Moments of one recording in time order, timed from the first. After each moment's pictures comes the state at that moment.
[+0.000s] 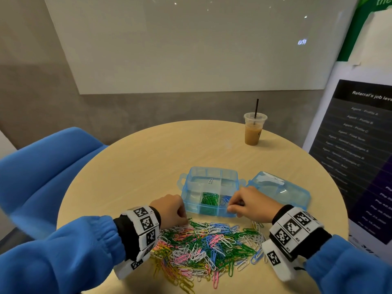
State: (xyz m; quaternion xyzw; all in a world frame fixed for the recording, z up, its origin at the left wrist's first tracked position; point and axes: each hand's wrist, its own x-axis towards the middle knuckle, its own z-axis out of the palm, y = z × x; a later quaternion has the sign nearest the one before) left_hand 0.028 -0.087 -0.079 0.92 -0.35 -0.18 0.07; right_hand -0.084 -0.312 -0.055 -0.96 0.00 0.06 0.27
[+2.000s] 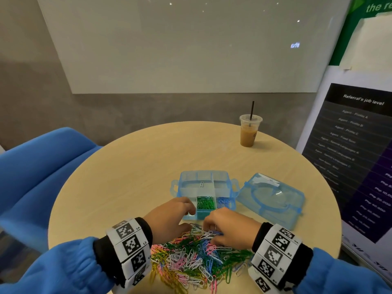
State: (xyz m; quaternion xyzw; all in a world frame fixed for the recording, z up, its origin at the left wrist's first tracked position) left_hand -0.008 -0.081 -0.058 0.87 -0.47 -0.09 0.08; right_hand -0.096 -0.258 -0.064 -0.98 -0.10 0.13 0.13
